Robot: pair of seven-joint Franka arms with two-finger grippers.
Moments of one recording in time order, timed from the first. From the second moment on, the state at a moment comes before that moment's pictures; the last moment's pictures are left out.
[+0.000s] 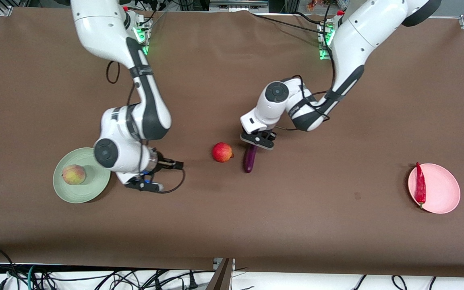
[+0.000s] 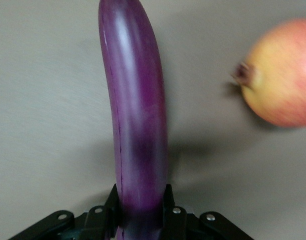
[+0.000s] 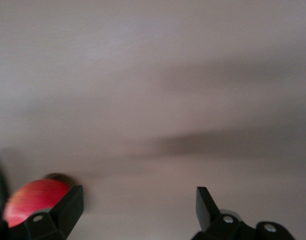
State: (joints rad) left arm -0.07 0.73 -0.60 -1.87 0.60 2.55 -0.74; right arm 0.71 0.78 -0.43 -1.37 0.58 1.98 0.31
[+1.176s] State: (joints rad) left arm 0.52 0.56 -0.60 -1.75 0.61 2.18 0.26; right arm 0.93 0.88 -0.38 -1.37 0.58 2.26 0.63
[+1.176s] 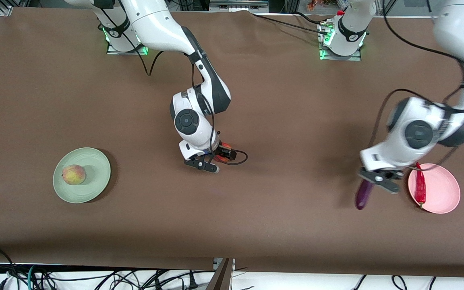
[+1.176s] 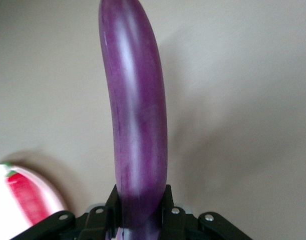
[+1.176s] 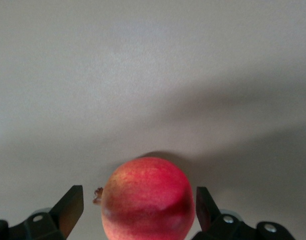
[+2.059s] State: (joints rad) left arm 0.62 0.76 -0.29 -1.55 0.61 2.42 0.58; right arm 0.95 0.90 -0.39 -1.37 0.58 2.27 0.56
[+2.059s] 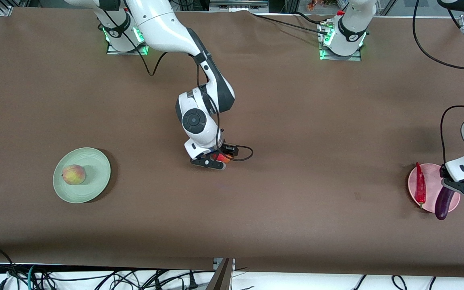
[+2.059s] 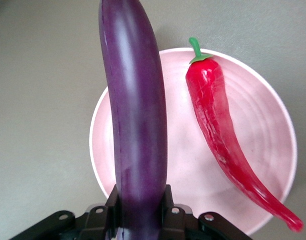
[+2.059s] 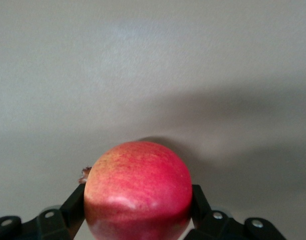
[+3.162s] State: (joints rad) left arm 0.61 0.60 -0.48 -1.48 0.45 1.99 0.52; right arm 0.47 0.86 -0.70 -1.39 0.57 1.82 -0.61
